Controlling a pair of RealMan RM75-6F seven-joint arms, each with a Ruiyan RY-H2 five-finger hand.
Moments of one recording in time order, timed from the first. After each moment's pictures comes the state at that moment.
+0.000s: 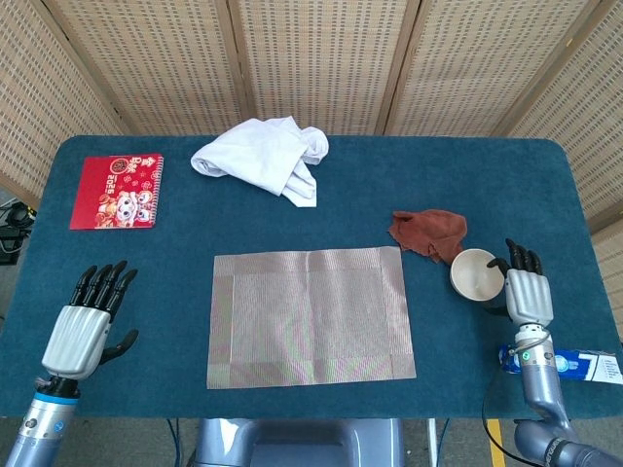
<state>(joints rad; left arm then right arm) -0.23 -1.24 0.06 -1.83 1.55 1.53 0.37 0.34 -1.49 0.22 -1.22 -1.16 1.14 -0.08</state>
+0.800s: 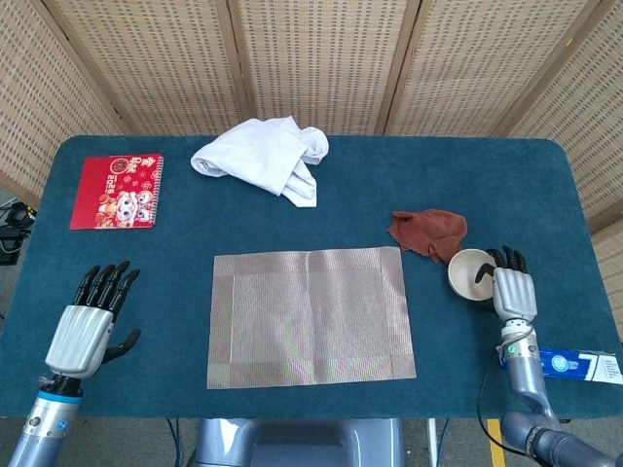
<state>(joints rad) -0.21 -1.25 0.02 -1.82 1.56 1.49 0.37 0.39 -1.63 0.21 -0.99 -1.19 1.09 0.01</state>
